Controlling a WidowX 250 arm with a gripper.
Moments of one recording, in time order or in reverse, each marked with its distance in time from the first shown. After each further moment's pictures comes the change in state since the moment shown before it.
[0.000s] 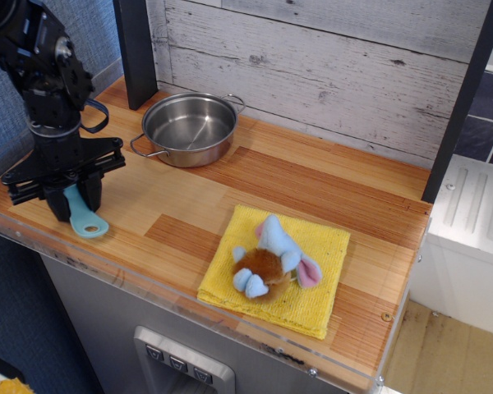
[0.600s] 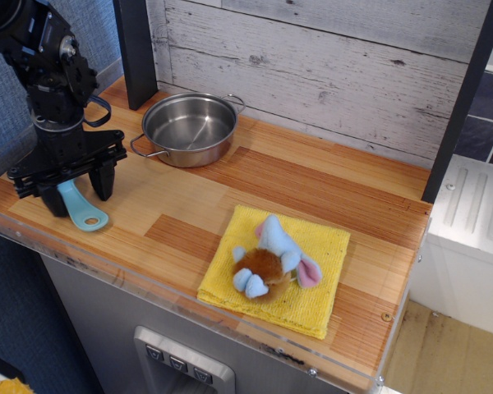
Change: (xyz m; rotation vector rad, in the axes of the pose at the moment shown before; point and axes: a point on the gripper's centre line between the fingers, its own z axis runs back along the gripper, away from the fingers) arm 0.008 -0.003 -0.009 0.018 -0.028 0.018
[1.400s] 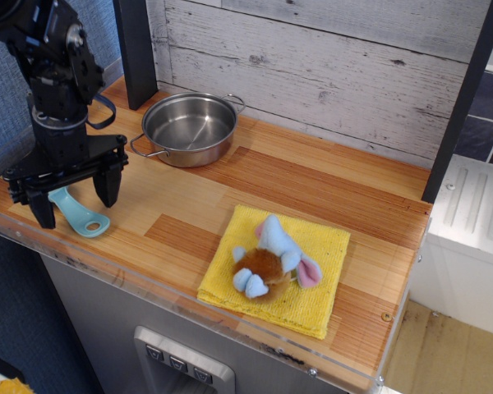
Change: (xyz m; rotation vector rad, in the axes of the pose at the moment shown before) arm -0.017 0.003 0.017 0.049 0.042 0.007
